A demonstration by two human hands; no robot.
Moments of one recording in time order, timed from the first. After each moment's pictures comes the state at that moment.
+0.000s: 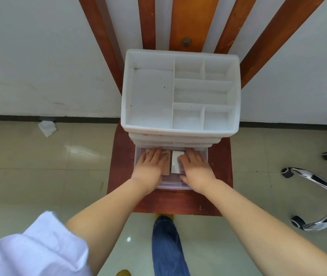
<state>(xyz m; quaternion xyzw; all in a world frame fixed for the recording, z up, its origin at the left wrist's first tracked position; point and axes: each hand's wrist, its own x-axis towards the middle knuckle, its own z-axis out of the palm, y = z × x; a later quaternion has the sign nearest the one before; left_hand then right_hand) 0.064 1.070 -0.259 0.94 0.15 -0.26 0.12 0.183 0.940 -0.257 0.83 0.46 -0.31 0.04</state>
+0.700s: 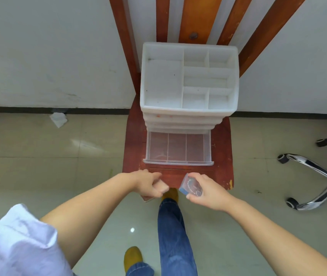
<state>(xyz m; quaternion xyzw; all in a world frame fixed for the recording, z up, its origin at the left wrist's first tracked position) -0.015 1.069 -0.212 0.80 0.15 -0.50 0.30 0.107 0.852 -0.212 0.79 0.35 -0.49 -0.12</state>
